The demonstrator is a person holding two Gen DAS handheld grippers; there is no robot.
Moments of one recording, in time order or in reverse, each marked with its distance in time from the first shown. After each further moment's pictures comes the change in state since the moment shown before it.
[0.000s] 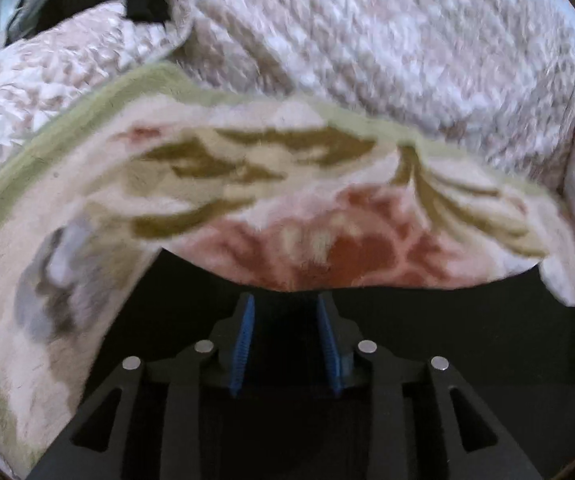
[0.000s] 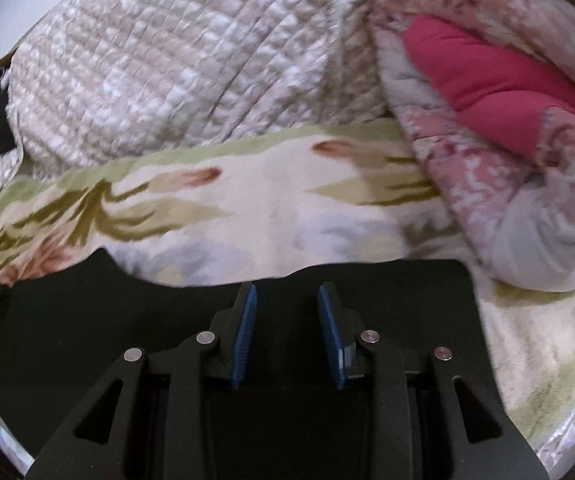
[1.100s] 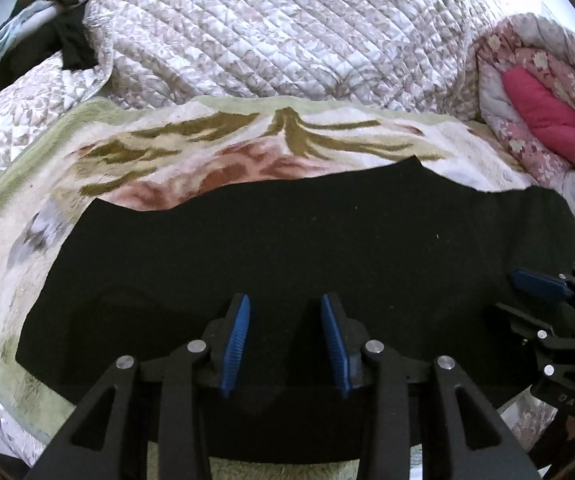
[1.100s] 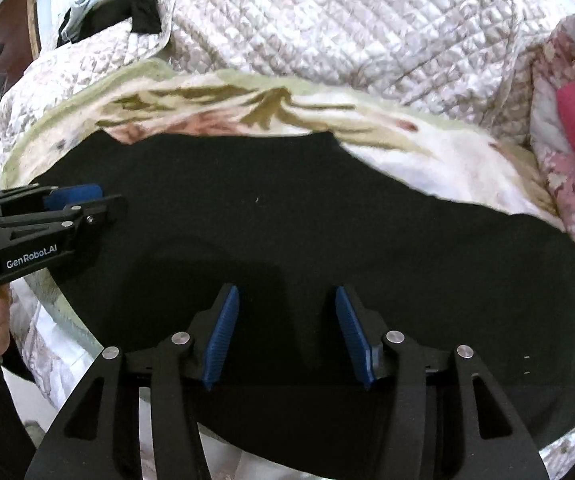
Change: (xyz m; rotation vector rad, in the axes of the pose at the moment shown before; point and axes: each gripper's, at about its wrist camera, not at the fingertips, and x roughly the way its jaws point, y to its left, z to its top) left arm -0.067 -0.064 -0.086 0.211 -0.074 -0.132; right arm -0.032 0.137 -0.099 -0.354 0.019 0.218
